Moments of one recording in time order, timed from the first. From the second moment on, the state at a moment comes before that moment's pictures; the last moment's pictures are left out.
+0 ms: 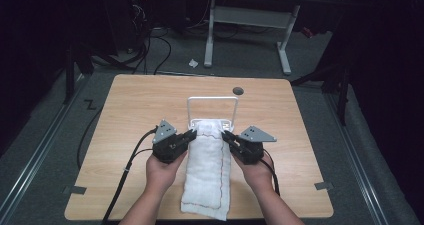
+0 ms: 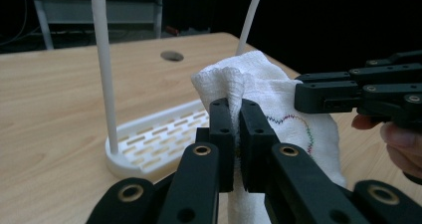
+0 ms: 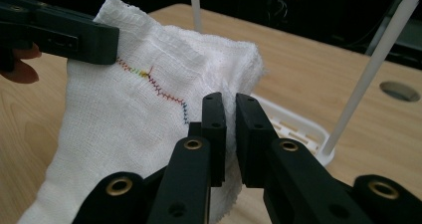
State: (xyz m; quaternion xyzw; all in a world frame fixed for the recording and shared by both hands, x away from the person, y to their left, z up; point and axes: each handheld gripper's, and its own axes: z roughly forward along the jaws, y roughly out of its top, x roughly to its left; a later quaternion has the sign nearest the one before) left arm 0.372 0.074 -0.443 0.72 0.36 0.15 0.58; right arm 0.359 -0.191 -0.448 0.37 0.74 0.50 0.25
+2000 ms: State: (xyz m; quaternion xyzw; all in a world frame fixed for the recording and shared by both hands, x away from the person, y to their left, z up) left arm 0.399 0.070 -0.304 0.67 0.28 0.25 0.64; right arm 0.382 -0.195 -0.308 0.33 0.68 0.57 0.34
